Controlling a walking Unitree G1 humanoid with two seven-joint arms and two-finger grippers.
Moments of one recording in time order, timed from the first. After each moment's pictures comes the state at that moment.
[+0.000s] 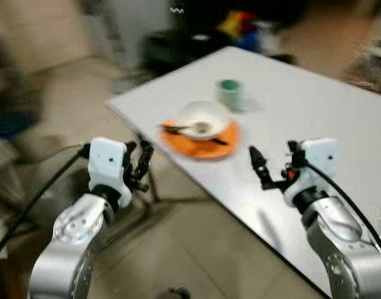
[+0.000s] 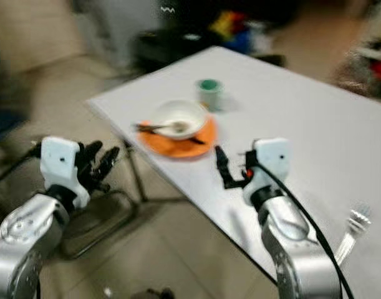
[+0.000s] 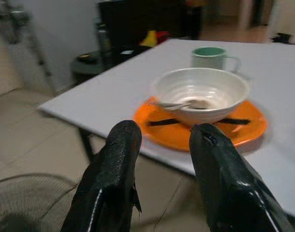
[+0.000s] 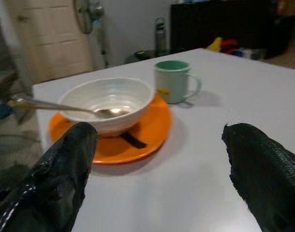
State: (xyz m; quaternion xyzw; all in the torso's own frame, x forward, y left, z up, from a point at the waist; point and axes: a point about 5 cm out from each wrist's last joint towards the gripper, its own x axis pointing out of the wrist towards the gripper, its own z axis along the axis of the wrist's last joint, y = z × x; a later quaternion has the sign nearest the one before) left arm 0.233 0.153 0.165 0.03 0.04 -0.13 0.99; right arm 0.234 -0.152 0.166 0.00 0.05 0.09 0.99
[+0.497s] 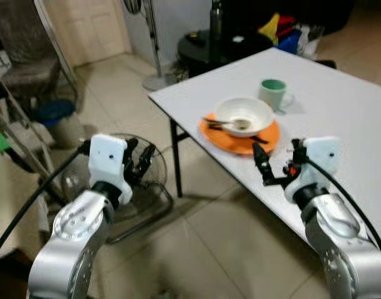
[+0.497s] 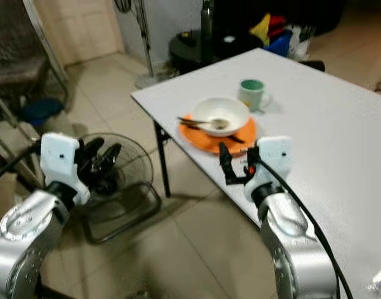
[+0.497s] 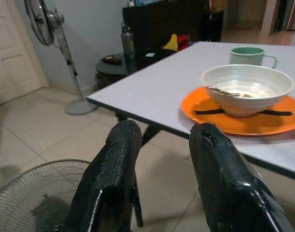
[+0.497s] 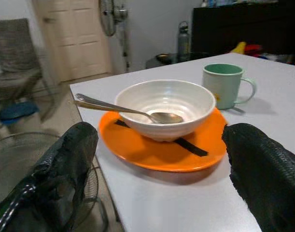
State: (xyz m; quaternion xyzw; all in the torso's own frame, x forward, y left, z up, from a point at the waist) left arm 0.238 0.151 0.175 0.04 0.02 -0.15 0.99; right arm 0.238 -0.153 0.166 0.00 0.04 0.07 1.00
